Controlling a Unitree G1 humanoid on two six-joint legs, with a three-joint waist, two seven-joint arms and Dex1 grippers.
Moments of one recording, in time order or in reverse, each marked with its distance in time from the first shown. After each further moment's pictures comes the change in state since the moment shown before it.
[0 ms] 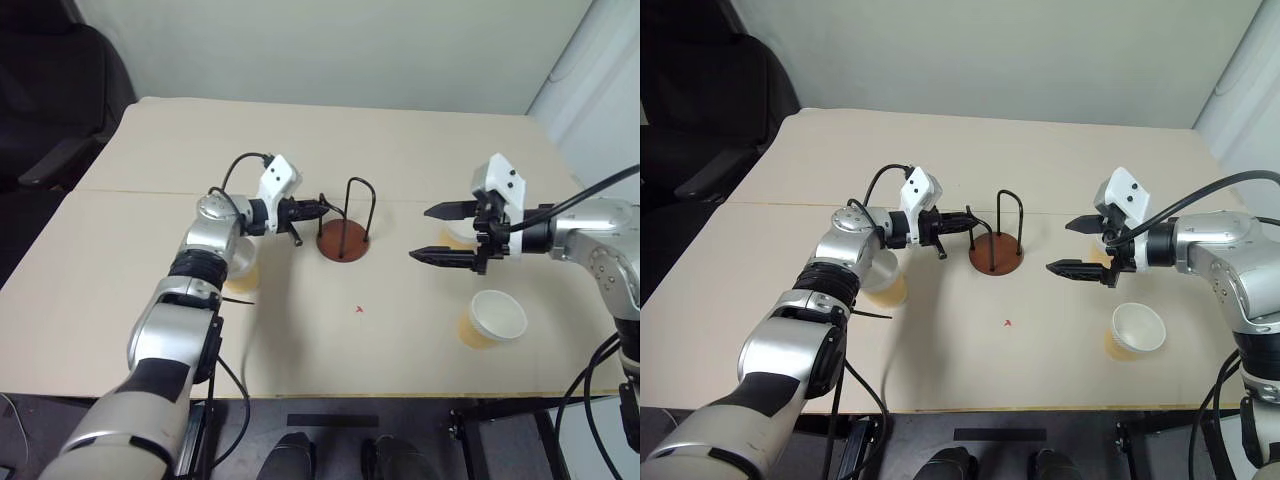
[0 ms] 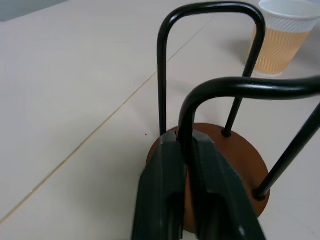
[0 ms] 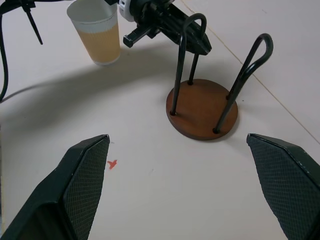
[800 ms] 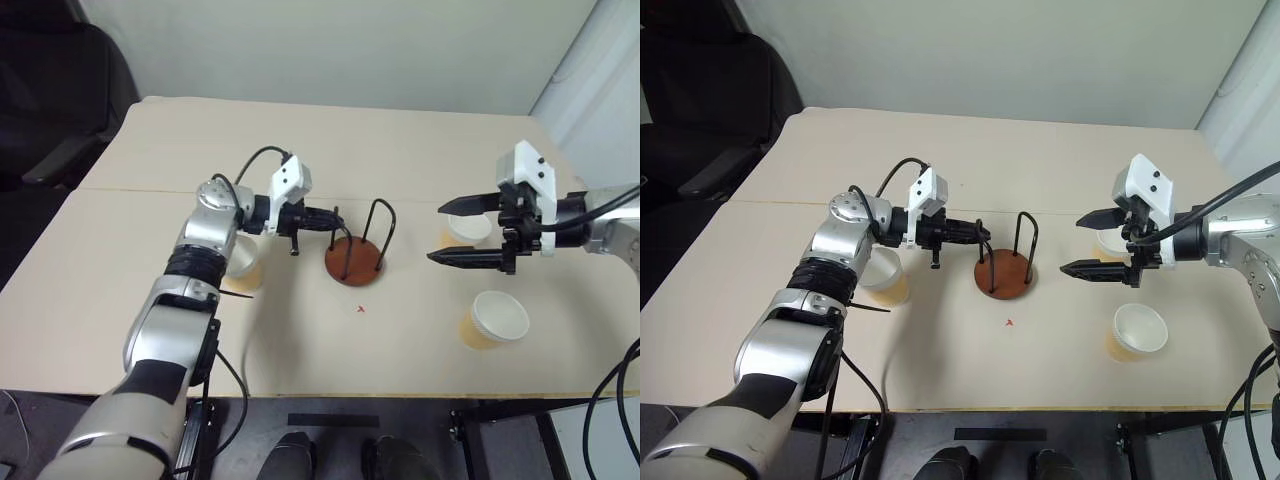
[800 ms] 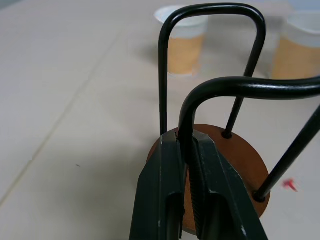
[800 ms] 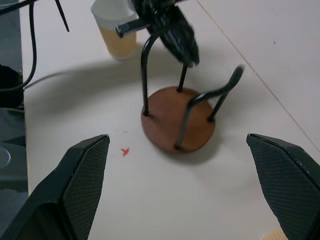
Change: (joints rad) left arm 0.033 0.028 -0.047 -0.197 -0.001 0.061 -0.321; right arm -0.026 -0.124 -0.030 -0.049 0.075 0.041 0.080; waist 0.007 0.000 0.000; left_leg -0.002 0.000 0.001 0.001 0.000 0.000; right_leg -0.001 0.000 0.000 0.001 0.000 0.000
